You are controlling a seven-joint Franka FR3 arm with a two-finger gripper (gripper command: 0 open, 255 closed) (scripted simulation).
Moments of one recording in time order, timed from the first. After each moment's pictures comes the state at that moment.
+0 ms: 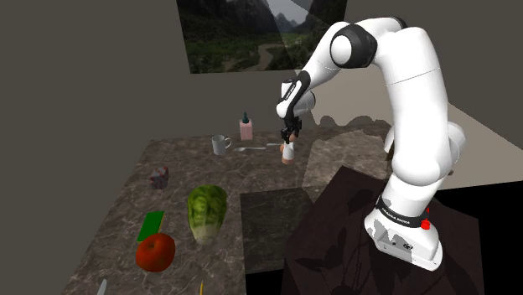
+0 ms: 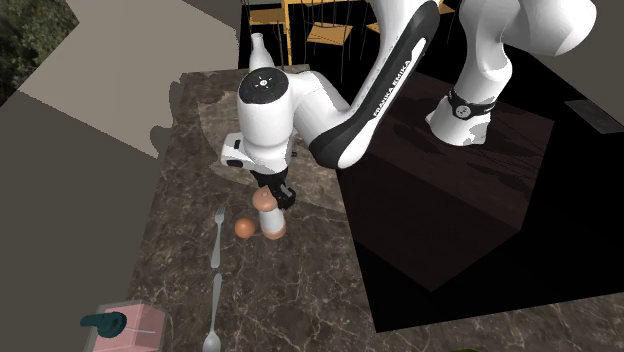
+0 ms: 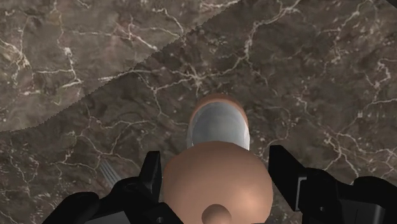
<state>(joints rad) -0.21 0.56 -0.22 -2.00 -0.05 2.59 -0.20</state>
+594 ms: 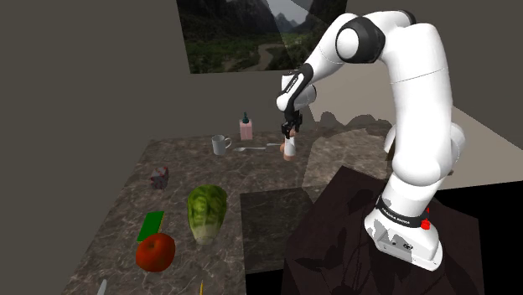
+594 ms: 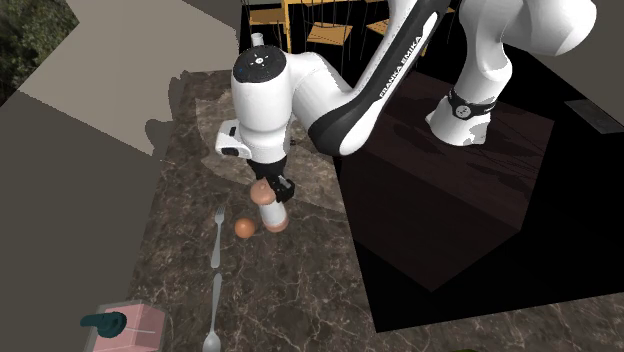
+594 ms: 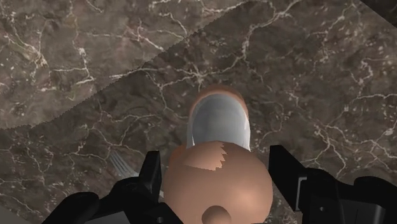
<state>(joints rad) -0.20 0.50 -0.23 -2.01 -0.06 2.53 -0.20</state>
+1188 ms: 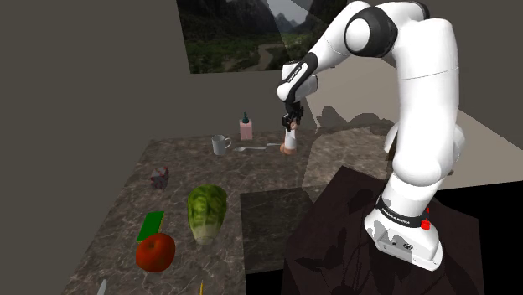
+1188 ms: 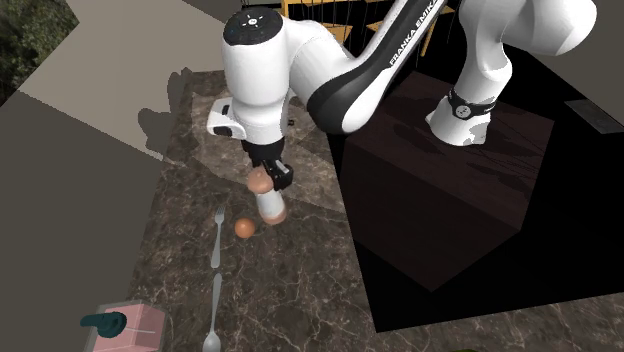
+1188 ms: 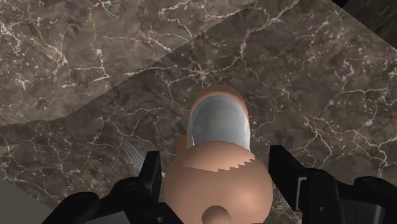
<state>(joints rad) -0.19 0.41 -0.25 -2.01 -0.07 2.44 -0.21</state>
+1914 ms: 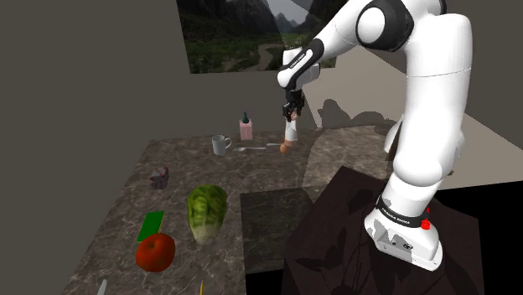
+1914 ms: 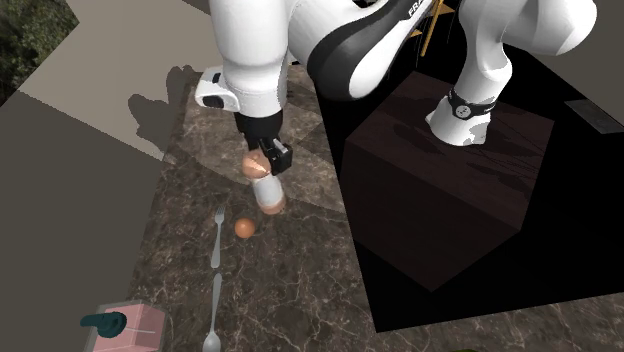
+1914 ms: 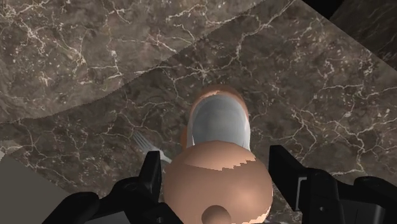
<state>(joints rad) -0.18 0.31 -0.25 -1.99 -0.09 2.32 -0.21</state>
